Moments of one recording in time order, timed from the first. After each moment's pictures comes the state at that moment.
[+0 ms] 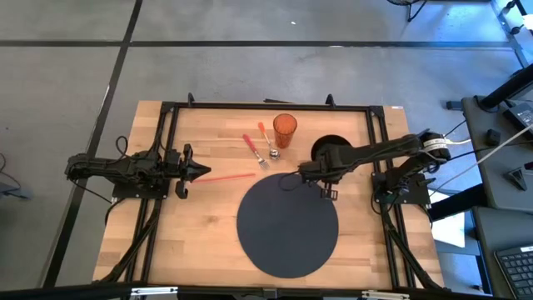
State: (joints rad) left arm -0.06 0.00 0.01 0.03 -0.13 -0.20; right arm 0.09 1.57 1.24 -1.30 0.24 0.26
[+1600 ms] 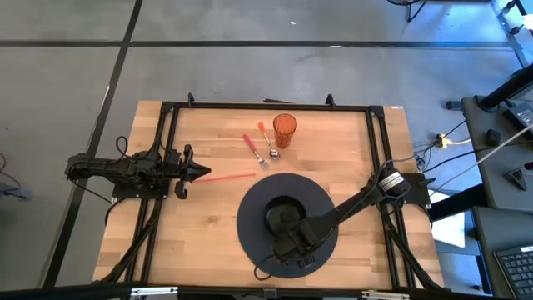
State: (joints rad) left arm -0.06 0.00 0.01 0.03 -0.12 -0.22; right arm 0.53 2.10 1.70 -1.02 0.13 0.15
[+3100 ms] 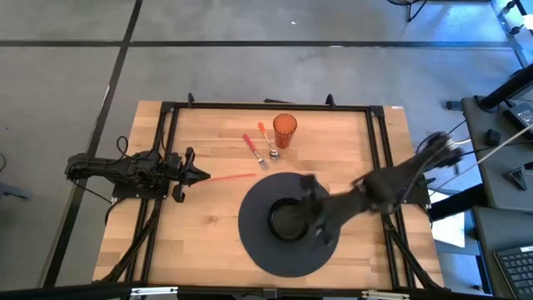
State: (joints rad) left arm -0.06 0.00 0.01 0.01 -0.01 -0.17; right arm 0.49 1.43 1.43 -0.56 0.33 -0.09
